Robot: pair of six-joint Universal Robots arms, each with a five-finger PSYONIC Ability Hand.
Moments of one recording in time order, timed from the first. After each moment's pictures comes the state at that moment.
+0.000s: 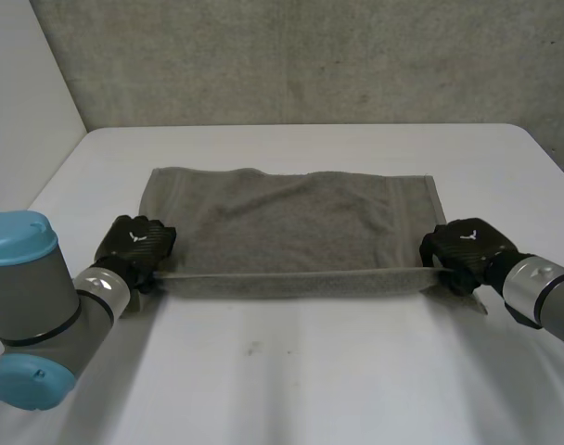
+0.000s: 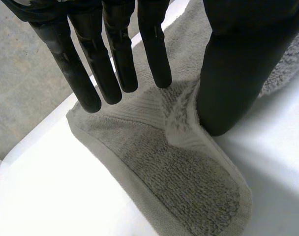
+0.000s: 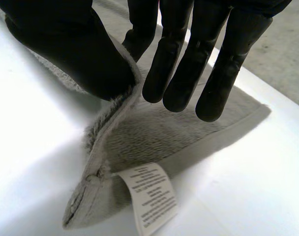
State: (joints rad) left arm 4.43 -1.99 -1.78 3.45 -1.48 3.63; right arm 1.63 -1.16 1.70 -0.05 1.06 2.61; left_hand 0.67 0.67 0.67 0.67 0.49; right_hand 1.39 1.21 1.21 1.22 1.04
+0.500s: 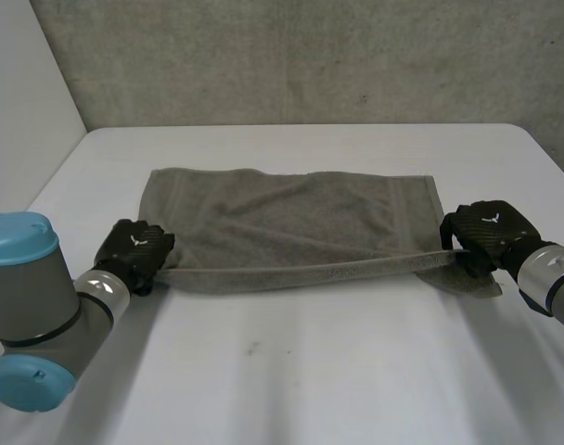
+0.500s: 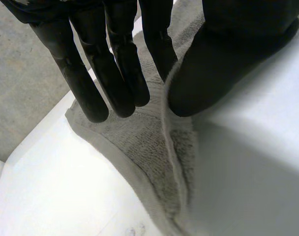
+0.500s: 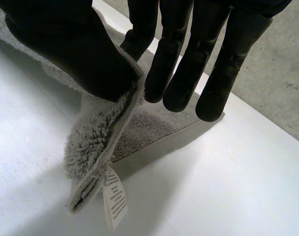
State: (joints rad) left arm 4.43 -2.00 -1.78 3.44 -1.49 3.71; right arm 1.60 -1.21 1.73 -0.15 1.11 2.67; left_hand 1.06 1.06 1.06 1.06 0.88; right_hand 1.39 1.21 1.21 1.22 1.04
